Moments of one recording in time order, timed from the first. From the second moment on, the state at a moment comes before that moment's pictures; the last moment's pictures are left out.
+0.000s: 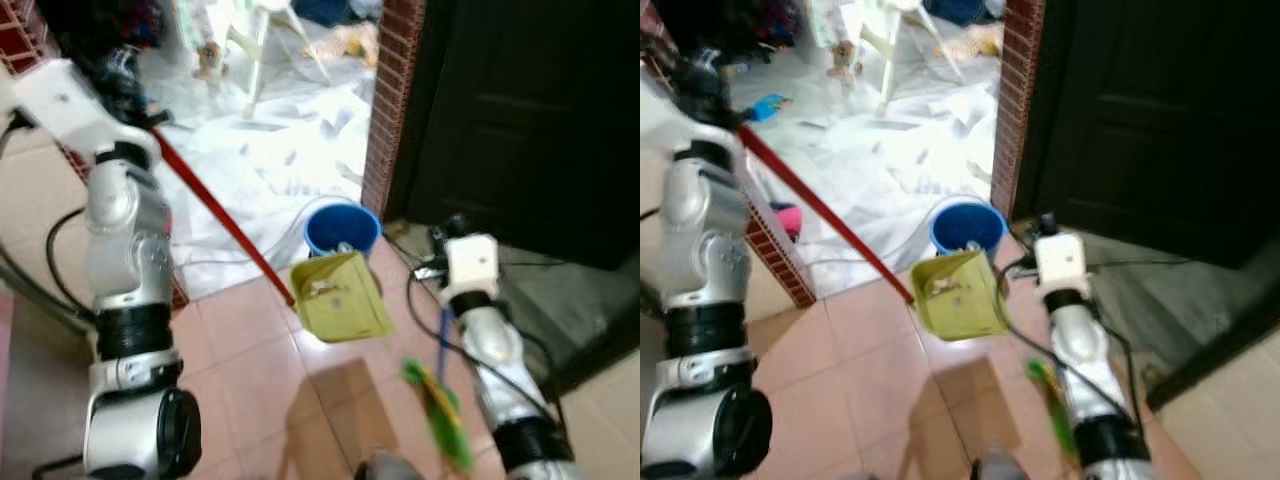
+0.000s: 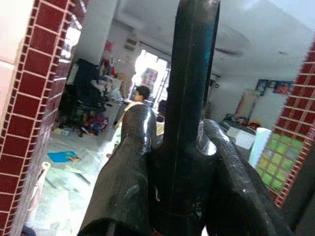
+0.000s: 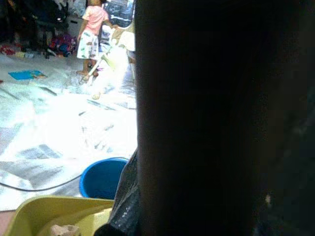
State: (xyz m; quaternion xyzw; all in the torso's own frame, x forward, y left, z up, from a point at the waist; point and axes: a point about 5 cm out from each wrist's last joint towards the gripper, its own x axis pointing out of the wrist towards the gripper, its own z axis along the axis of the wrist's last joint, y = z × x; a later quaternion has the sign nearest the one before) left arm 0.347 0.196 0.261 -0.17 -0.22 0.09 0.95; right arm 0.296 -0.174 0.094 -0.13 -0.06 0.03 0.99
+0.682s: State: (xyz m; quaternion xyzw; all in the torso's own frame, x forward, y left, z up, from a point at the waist) left arm 0.350 0.194 0.273 -0.15 -0.25 0.11 0.95; right arm 0.296 -0.164 0.095 -0.13 -0.07 0.06 0.99
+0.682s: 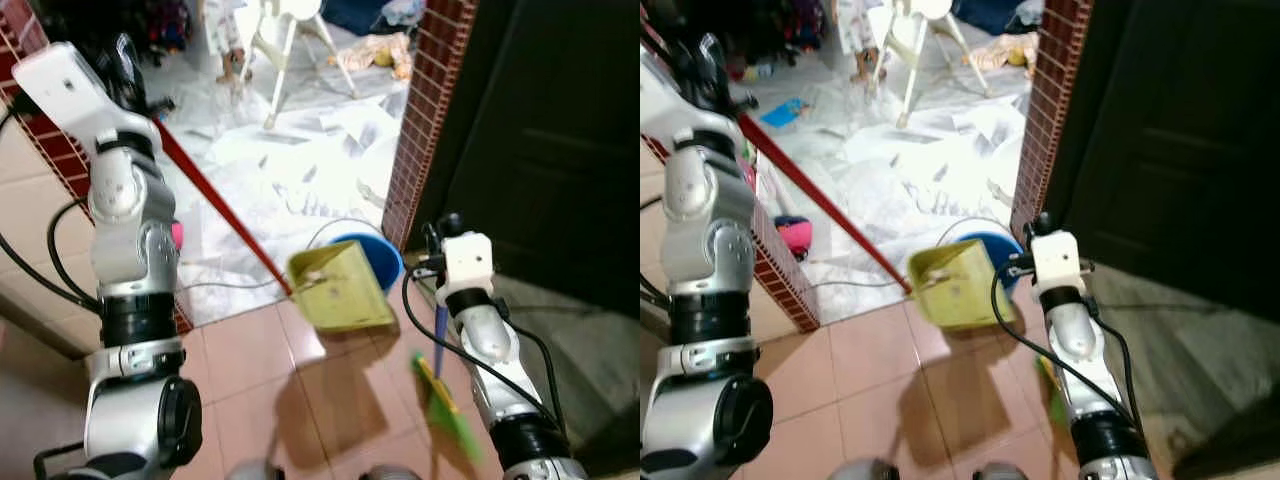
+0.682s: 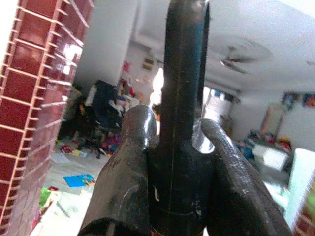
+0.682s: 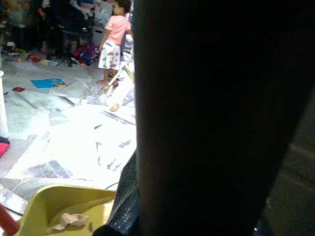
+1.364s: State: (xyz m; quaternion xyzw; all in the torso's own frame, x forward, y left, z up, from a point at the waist) left arm 0.349 0.176 0.272 -0.11 -0.27 0.10 0.95; right arm 0.296 -0.162 0.093 -0.13 -0.07 0.06 0.99
